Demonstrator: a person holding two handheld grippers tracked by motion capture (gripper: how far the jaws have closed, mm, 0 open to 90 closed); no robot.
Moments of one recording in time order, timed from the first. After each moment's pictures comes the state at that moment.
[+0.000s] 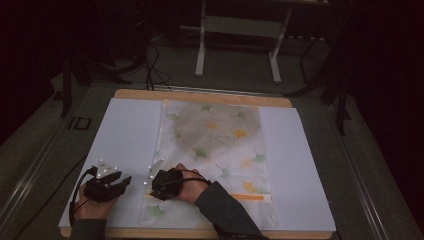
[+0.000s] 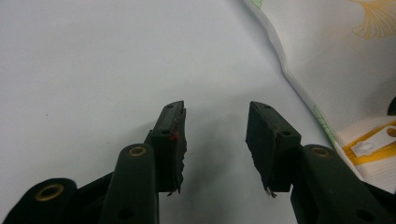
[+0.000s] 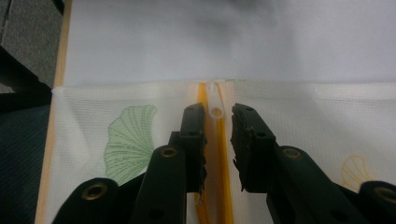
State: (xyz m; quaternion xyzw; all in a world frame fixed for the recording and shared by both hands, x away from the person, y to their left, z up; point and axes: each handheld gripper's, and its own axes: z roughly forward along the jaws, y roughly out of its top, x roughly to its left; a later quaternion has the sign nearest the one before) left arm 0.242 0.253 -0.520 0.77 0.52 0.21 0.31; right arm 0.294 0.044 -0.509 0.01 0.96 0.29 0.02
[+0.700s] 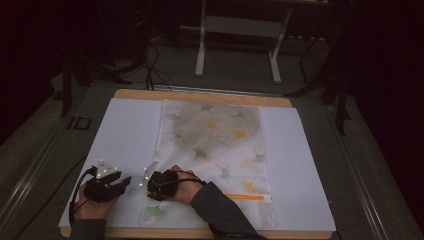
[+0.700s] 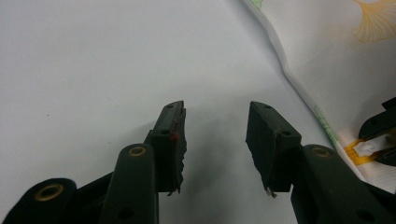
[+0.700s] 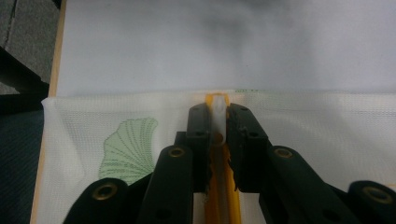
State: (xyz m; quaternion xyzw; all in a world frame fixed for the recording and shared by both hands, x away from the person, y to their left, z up) left arm 0.242 0.253 -0.520 0.77 0.52 0.21 0.31; right arm 0.295 0.056 -0.520 0.01 0.96 0.28 0.00
